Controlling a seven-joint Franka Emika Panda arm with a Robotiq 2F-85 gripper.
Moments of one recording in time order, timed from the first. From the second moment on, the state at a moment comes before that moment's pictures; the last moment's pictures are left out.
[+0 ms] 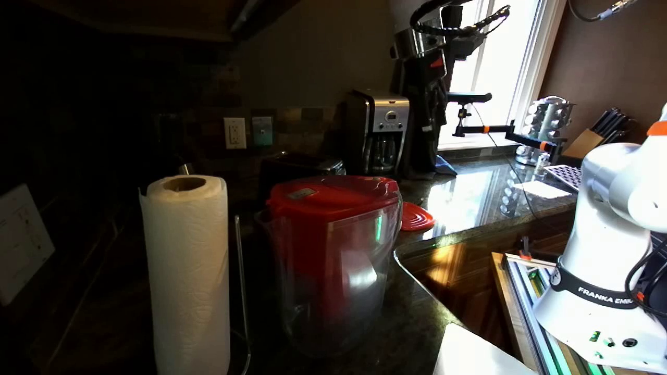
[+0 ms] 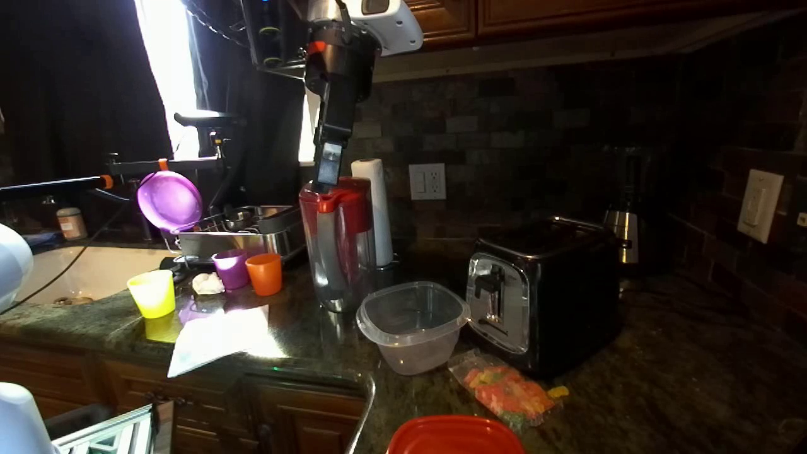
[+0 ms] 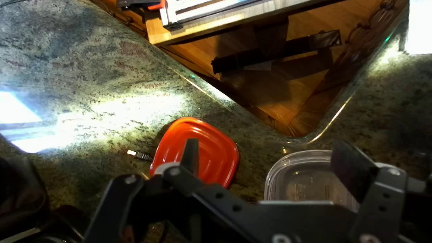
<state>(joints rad) -0.09 -0.44 0.09 -2.20 -0.15 1.45 0.22</state>
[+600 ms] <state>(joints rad) -0.09 -0.44 0.09 -2.20 -0.15 1.45 0.22</state>
